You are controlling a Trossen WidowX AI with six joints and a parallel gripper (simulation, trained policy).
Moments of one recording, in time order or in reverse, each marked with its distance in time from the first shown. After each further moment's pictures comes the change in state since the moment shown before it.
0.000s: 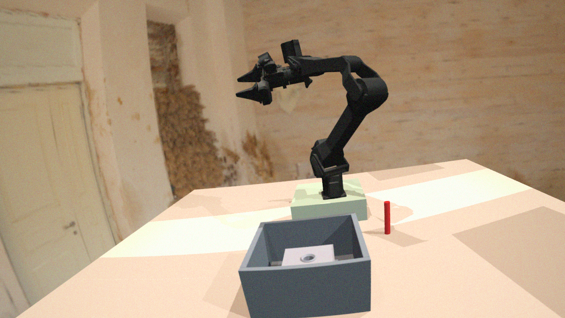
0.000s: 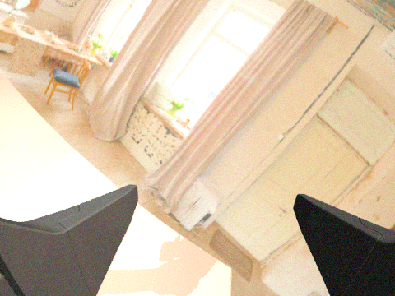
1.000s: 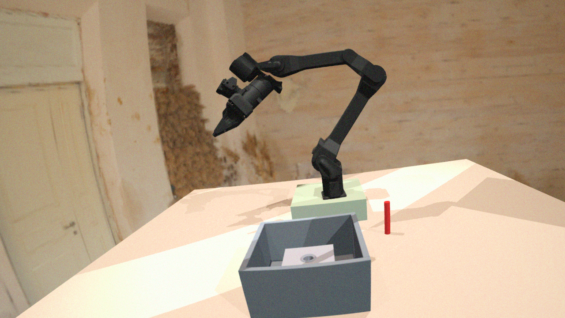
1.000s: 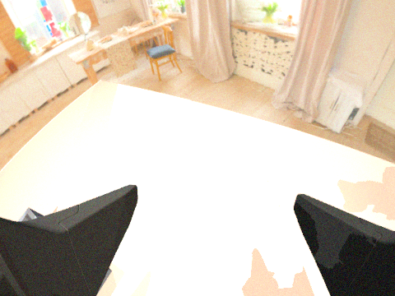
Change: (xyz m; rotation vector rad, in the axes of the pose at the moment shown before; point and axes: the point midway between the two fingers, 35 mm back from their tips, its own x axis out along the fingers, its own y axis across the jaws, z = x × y) arm 0.063 0.171 -0.003 0.586 0.437 0.531
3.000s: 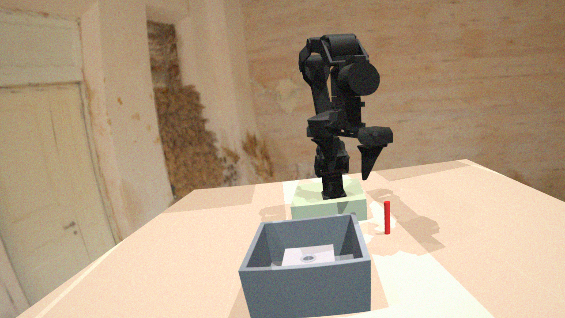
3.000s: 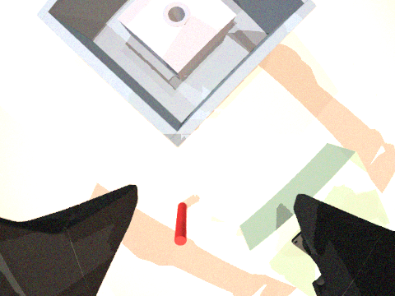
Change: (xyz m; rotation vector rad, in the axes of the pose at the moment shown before) arm -0.089 0.243 -0.220 -0.355 0.880 -0.019
